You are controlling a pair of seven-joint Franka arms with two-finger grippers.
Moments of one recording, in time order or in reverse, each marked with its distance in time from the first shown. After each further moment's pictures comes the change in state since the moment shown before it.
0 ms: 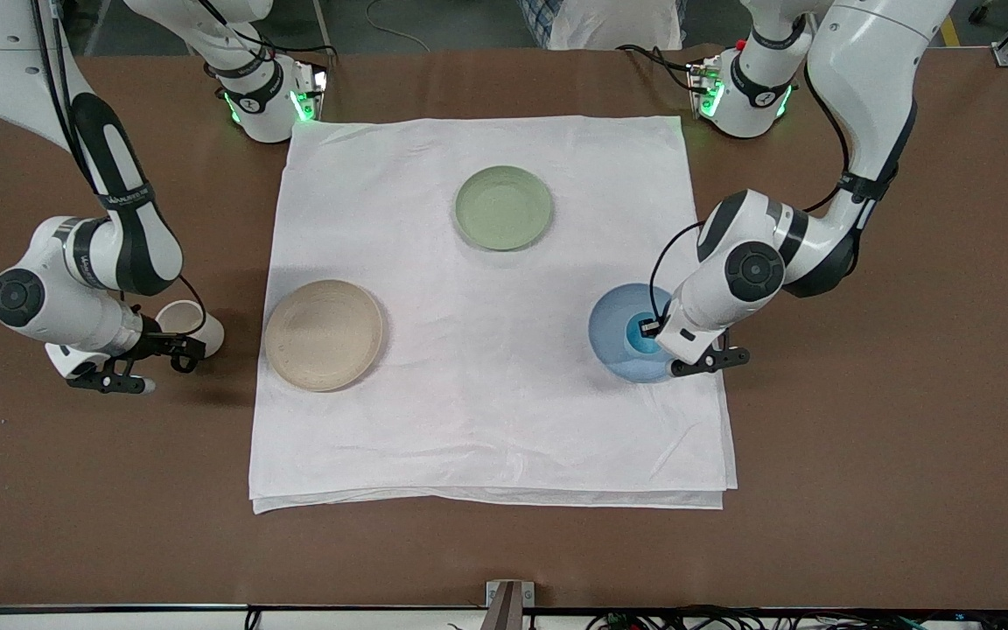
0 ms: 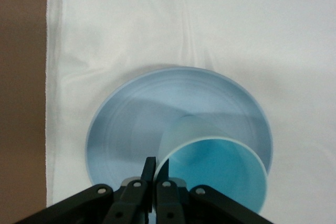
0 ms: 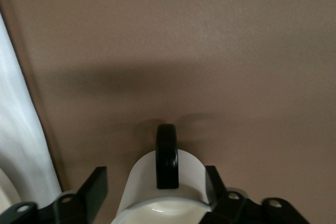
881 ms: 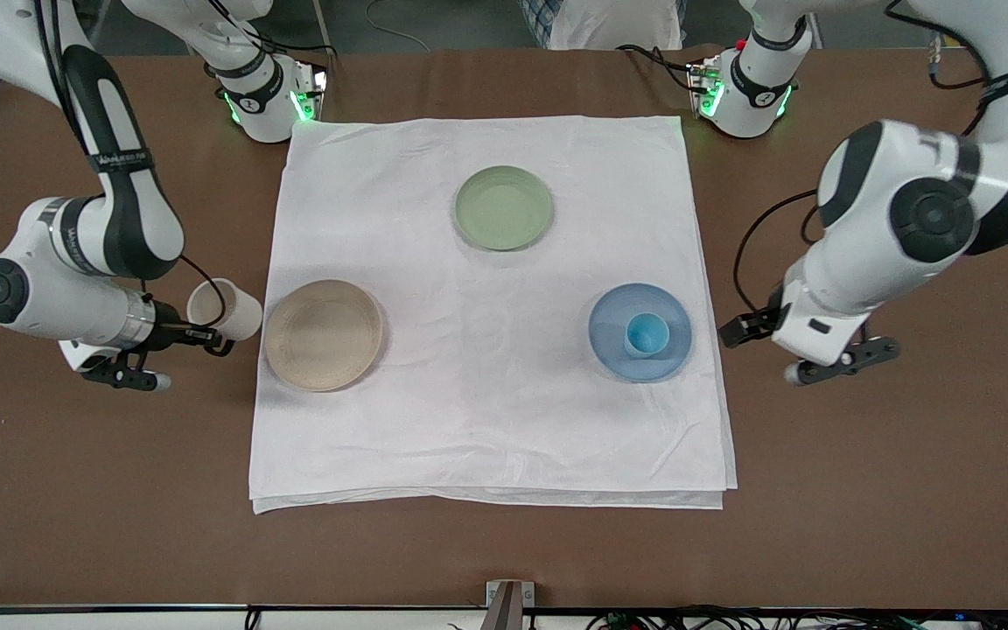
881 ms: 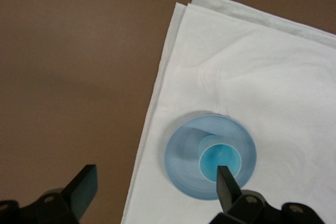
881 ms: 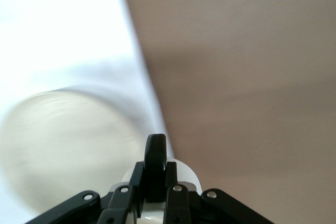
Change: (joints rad) left arm 0.124 -0.189 0.010 0.371 0.025 -0.479 0.075; right arm 0.100 -0.119 0.080 0.084 0.141 -0.256 0.194
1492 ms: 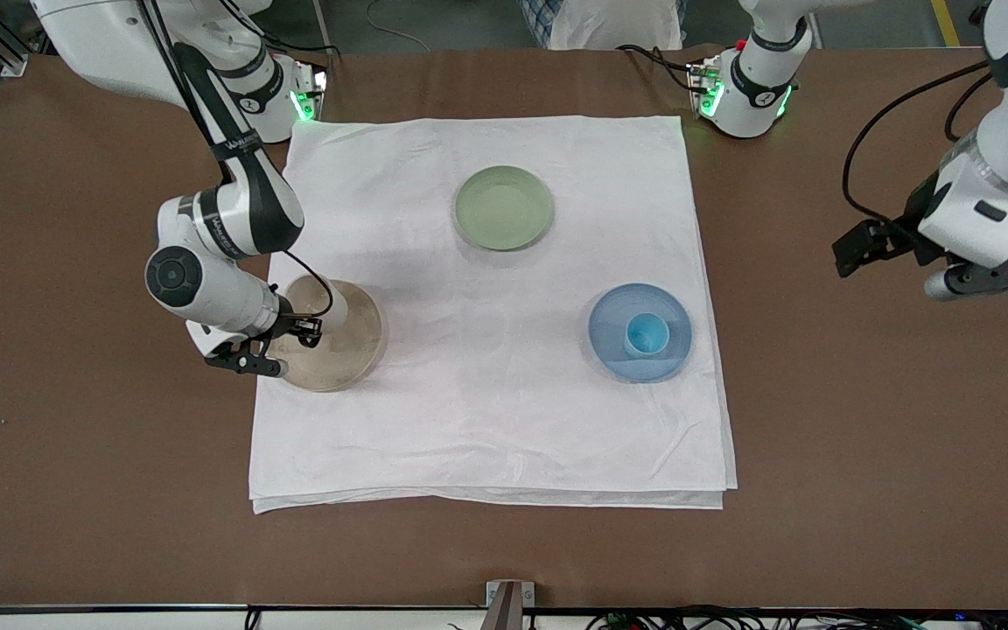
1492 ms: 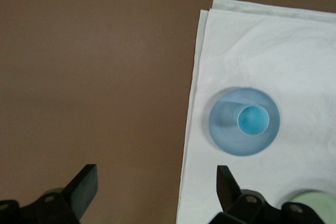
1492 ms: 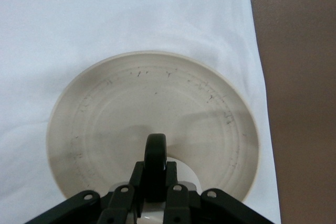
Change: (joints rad) left arm -0.007 -0.191 0.118 0.101 -0.048 -0.297 0.291; right arm 0.140 0.073 0.058 -0.067 -0.066 0.169 0.202
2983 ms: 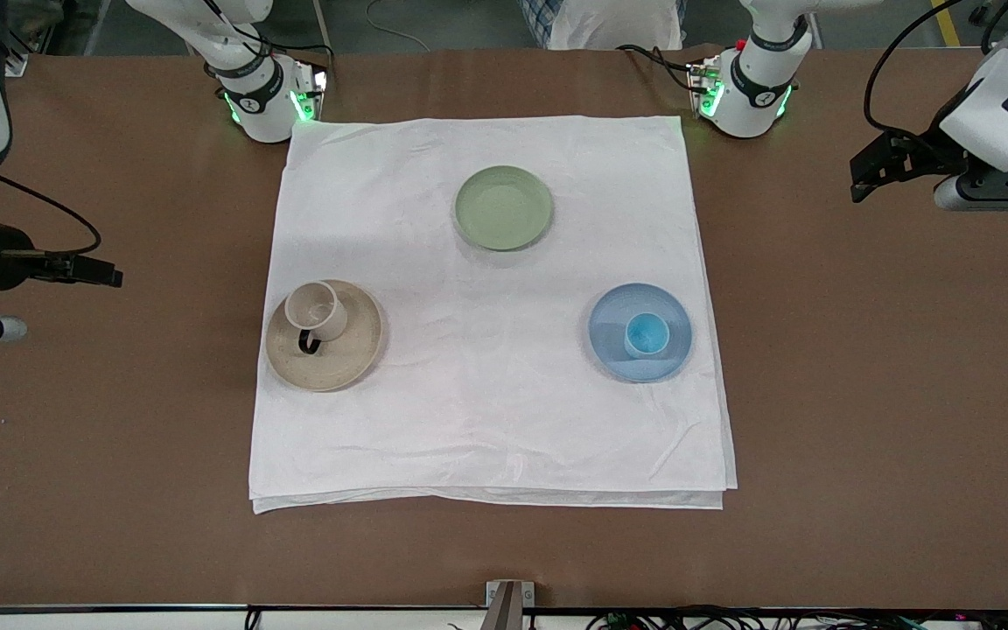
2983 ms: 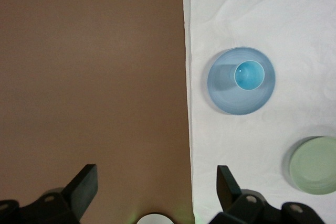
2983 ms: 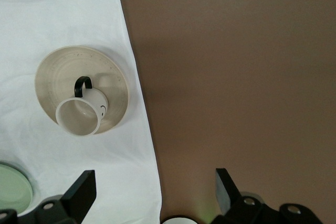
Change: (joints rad) left arm -0.081 -0.135 0.105 -0.096 -0.057 -0.050 0.160; right arm -0.294 -0.188 -0.020 0.500 -0.057 -0.810 -0.340
